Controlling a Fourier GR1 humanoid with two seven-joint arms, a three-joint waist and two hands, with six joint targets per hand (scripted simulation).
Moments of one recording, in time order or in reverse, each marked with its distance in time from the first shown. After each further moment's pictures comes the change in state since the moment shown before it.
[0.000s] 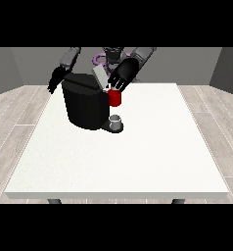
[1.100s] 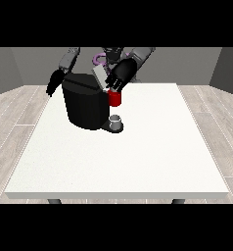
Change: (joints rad) left arm -0.055 -0.007 0.006 0.028 -0.017 0.001 -0.014; right arm -0.011 -0.013 -0.033 0.043 -0.010 -0.005 -0.029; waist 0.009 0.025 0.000
